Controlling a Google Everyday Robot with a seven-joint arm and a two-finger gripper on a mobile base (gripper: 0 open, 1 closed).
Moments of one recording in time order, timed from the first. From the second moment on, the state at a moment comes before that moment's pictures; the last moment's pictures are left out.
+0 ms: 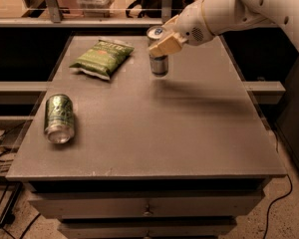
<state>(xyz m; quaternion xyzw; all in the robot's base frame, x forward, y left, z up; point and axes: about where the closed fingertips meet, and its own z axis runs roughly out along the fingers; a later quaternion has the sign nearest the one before) 0.665 -0.022 0.958 -0.57 0.67 0.19 0.43</state>
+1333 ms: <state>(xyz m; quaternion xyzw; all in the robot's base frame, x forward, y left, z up) 0.604 0.068 0.972 -0.67 0.57 0.26 0.40</state>
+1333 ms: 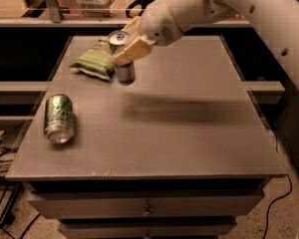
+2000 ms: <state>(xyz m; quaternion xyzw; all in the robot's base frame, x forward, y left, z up) 0.553 0.140 0.976 -0.73 0.49 0.32 0.35</state>
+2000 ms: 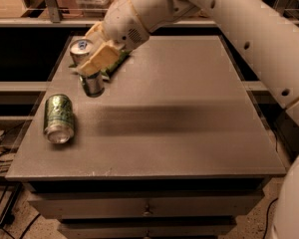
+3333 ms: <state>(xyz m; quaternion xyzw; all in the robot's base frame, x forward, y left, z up) 0.523 0.175 0.907 -0.71 0.52 0.38 0.29</state>
